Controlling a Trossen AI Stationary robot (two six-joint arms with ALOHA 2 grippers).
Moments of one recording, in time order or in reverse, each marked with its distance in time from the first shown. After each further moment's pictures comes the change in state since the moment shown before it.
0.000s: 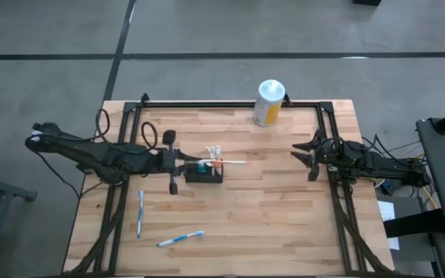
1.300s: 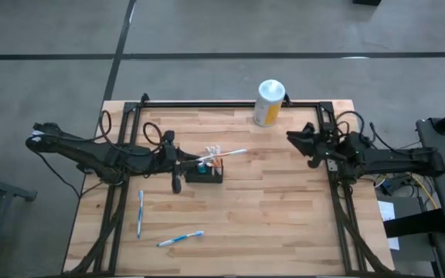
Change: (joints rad) left arm 0.001 0.015 0.000 -0.046 -0.065 -0.285; right arm 0.001 0.460 0.143 0.637 -0.028 0.432
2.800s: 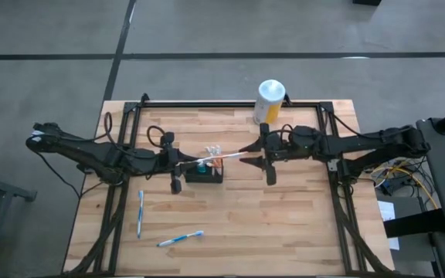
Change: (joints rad) left arm 0.000 0.000 0.000 -0.118 -0.015 -0.018; right arm 0.097 0.722 0.576 -0.189 -0.218 -0.475
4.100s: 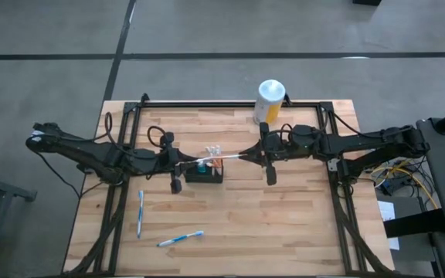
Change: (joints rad) left arm 0.000 0.000 0.000 -0.016 -0.001 -0.014; right arm 0.000 0.003 0.036 -0.050 -0.001 -0.024
